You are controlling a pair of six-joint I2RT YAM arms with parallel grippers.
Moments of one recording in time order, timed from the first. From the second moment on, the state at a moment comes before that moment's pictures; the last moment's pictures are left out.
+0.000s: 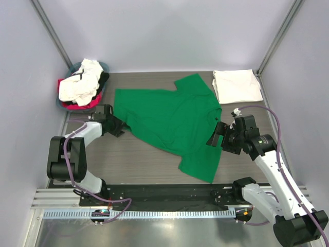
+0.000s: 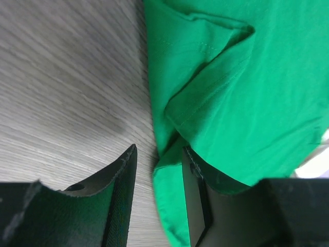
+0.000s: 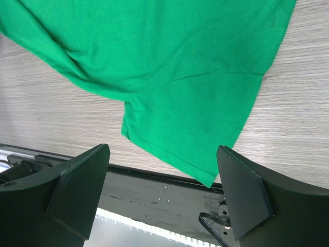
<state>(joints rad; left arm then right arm) -0.06 1.55 0.81 -0.27 0.12 -1.07 0.24 0.84 0.82 -0.90 -0.19 0.55</state>
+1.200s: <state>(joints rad) -0.10 1.55 0.68 0.06 0.05 -1.37 0.24 0.84 0.82 -0.89 -0.19 0.54</state>
